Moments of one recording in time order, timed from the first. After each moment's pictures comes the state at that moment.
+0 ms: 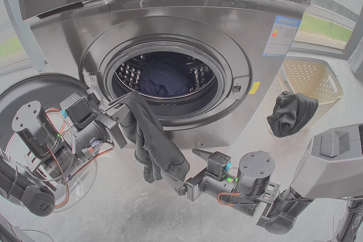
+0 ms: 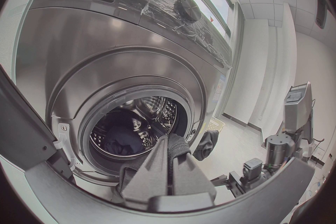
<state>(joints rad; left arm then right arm) -0.50 1.66 -0.41 -1.46 -0.14 -0.05 0.88 2.16 -0.59 -1.48 -0.08 0.07</state>
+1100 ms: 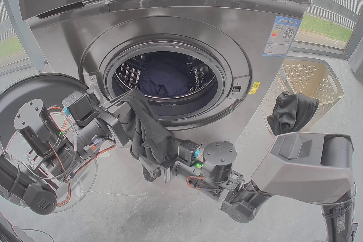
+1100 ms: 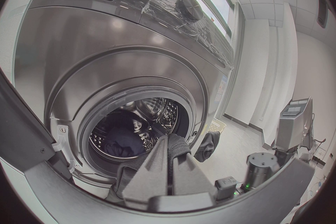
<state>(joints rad) -0.50 1.67 -0.43 -1.46 -0.13 -0.05 0.87 2.37 -0.96 -1.41 -0.04 0.08</state>
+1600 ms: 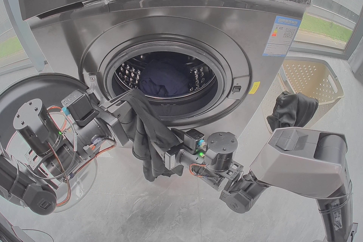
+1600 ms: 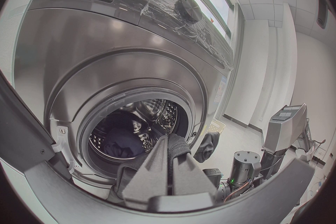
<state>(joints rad) -0.51 1.67 -0.43 -1.46 -0.13 -0.05 0.80 2.42 -1.06 -1.41 -0.05 0.07</state>
